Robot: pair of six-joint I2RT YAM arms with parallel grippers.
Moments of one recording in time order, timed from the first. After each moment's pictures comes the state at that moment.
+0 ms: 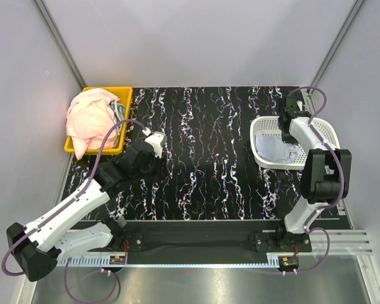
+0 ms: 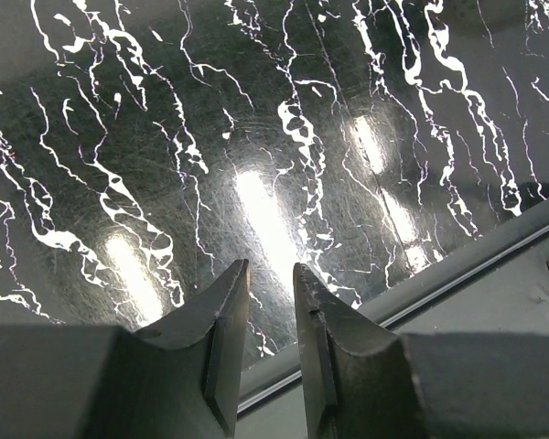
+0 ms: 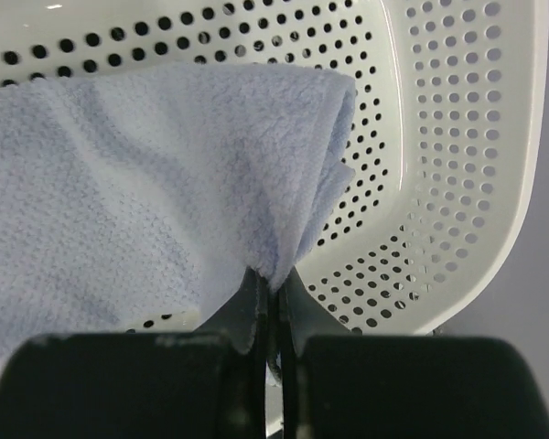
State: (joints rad) left arm -0.74 0.96 0.91 -0.69 -0.05 -0.38; right arm 0.00 1.71 1.30 -0.67 0.53 0.04
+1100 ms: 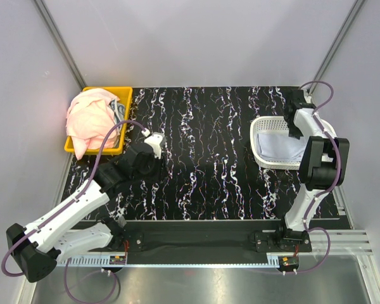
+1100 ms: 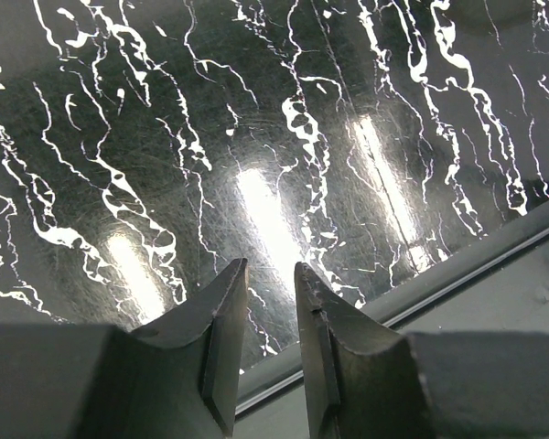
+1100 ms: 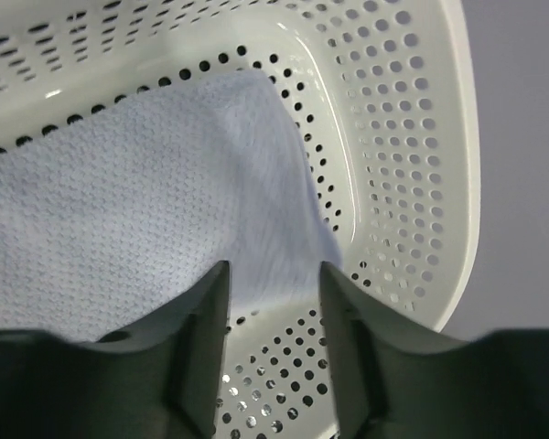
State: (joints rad) left arm -0.74 0.95 0.89 -0.68 -0.06 -0.38; right arm -0.09 1.90 1.47 -0.69 0.61 0.04
